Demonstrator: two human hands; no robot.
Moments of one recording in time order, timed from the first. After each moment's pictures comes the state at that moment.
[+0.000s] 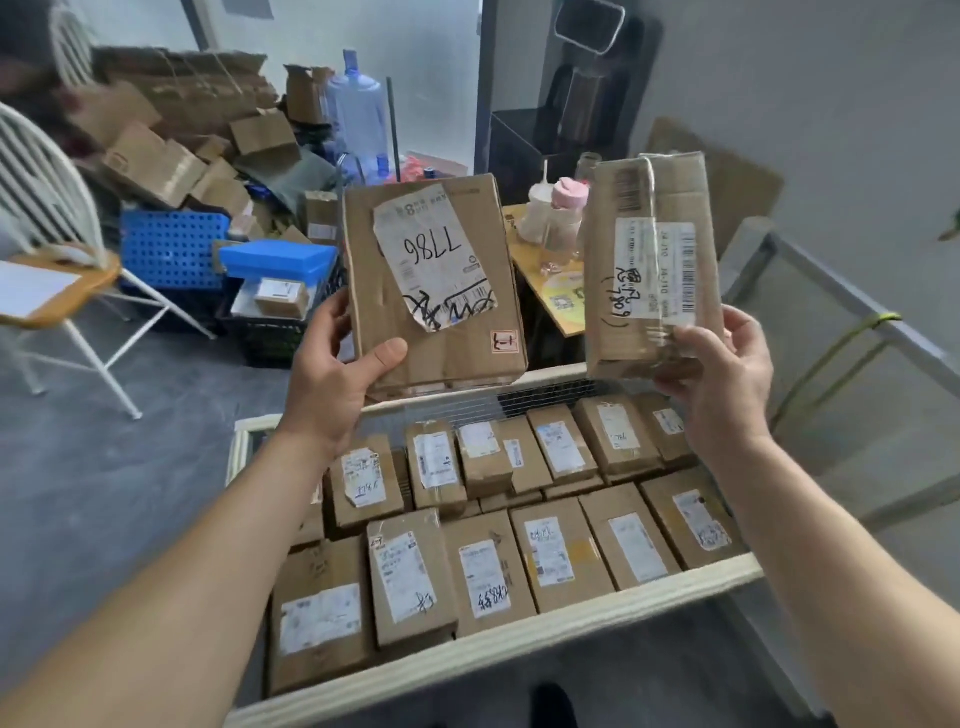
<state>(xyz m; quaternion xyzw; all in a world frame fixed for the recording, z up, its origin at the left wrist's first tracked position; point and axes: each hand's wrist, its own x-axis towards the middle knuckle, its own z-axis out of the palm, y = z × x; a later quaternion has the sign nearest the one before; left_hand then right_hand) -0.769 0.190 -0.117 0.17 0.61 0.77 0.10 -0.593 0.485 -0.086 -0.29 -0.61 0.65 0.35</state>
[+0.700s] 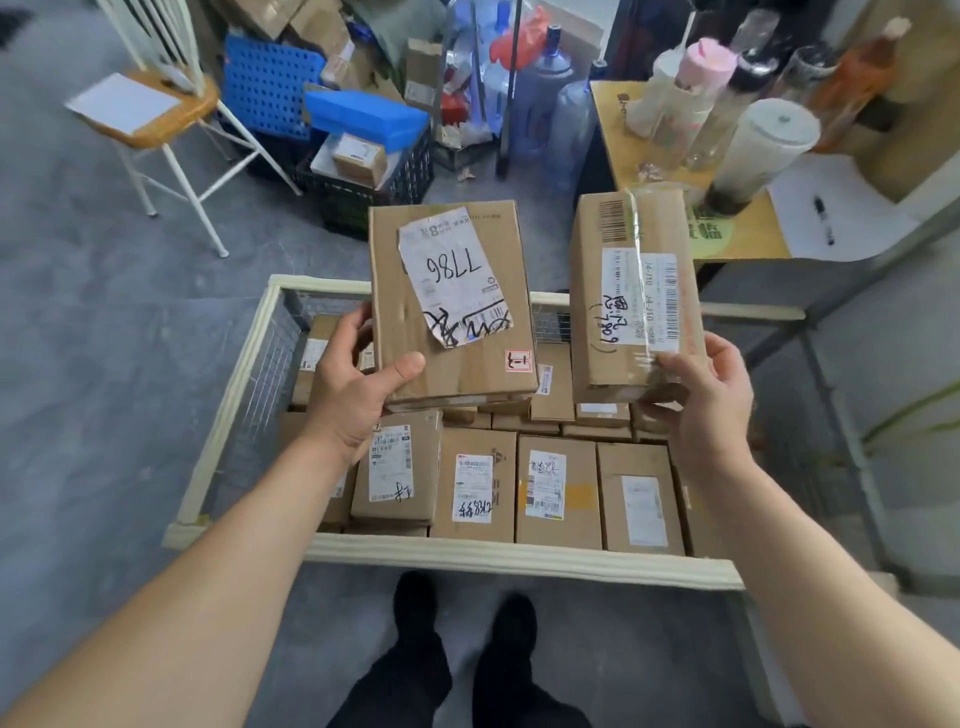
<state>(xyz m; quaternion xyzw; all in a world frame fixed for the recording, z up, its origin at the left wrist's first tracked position) -0.676 0.228 -0.223 -0.02 0.67 0.74 0.08 -0.598 0.542 -0.208 -0.29 -0.65 0.69 0.14</state>
